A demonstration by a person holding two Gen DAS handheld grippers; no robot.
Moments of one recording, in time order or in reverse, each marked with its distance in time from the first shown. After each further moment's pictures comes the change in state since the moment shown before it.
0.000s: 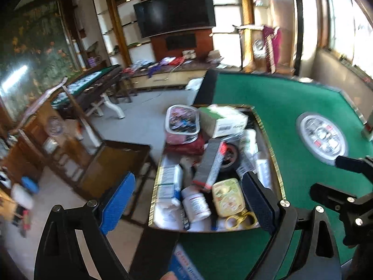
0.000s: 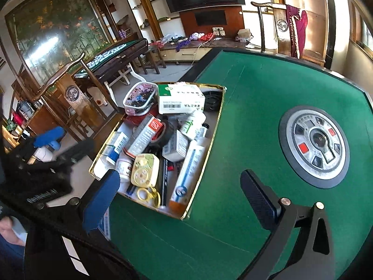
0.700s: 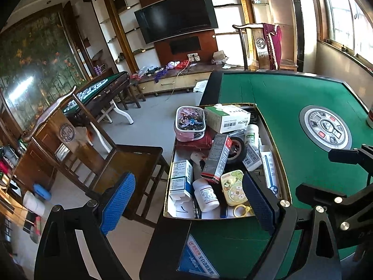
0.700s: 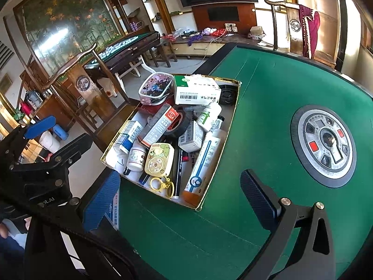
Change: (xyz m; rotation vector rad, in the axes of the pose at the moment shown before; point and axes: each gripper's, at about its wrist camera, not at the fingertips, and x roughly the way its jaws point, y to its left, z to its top) left arm -0.019 0.001 -0.021 0.032 -0.040 0.032; right arm 0.003 0.023 -0.007 -0.060 0.037 0.045
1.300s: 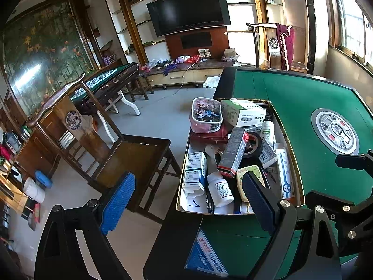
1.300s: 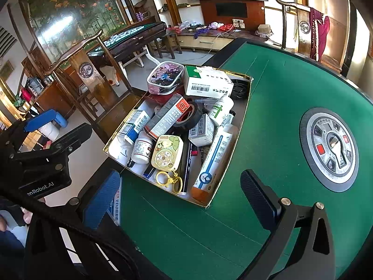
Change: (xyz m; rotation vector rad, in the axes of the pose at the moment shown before) left arm 0.008 0.022 -0.012 -0.062 0.032 0.032; right arm 0.013 0.018 0.000 -0.047 0.041 -0.002
